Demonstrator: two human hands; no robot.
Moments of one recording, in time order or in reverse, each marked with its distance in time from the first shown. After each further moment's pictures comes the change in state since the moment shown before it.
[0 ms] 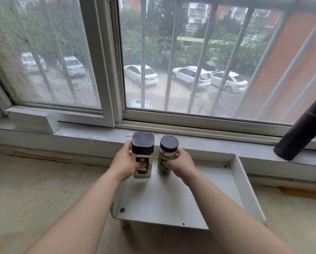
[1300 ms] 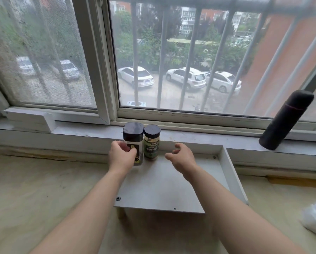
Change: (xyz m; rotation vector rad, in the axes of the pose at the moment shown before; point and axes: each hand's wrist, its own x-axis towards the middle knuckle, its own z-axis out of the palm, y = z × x) left_hand -0.044 0.030 0.021 0.014 0.389 -0.095; right_hand -0.042 0.001 -0.033 0.017 0.044 0.009
